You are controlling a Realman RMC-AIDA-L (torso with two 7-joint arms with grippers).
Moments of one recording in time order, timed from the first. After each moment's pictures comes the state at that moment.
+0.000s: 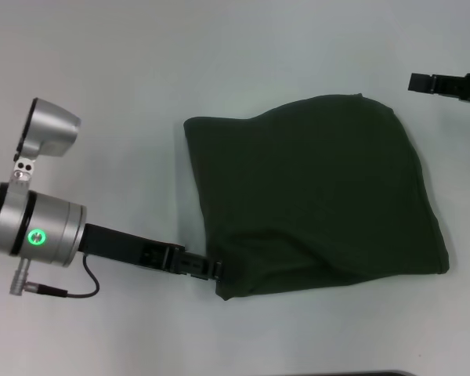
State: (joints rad) left arm -0.59 -2.12 -2.20 -0.54 -0.93 1.60 -2.19; right arm 0.50 1.93 -0.49 -0.54 -2.08 -1.47 1.92
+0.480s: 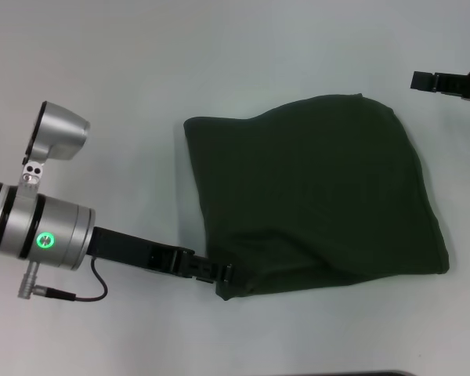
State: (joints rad) left arm -0.59 -2.13 -2.19 -0.54 -0.93 1.60 -2.20; right arm 0.50 1.93 -0.48 -0.54 -2.08 -1.47 1.92
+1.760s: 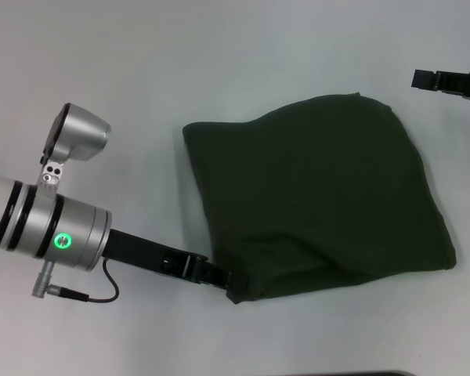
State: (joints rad) left arm -0.61 -2.15 -2.15 -0.54 -0.92 1.57 -2.21; right arm 0.50 1.93 -0.47 -0.54 -2.08 -1.48 1.92
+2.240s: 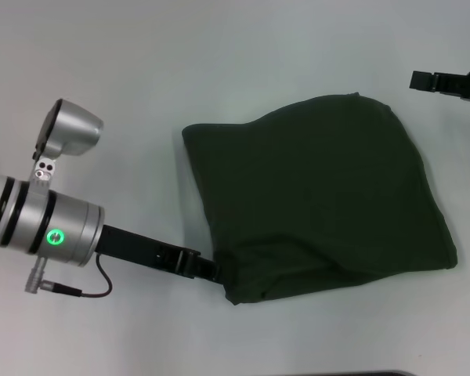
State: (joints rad) left arm -0.60 -2.14 -2.15 -0.54 -0.92 1.56 -2.20; right arm 0.50 1.93 -0.47 -0.54 -2.08 -1.48 1.91
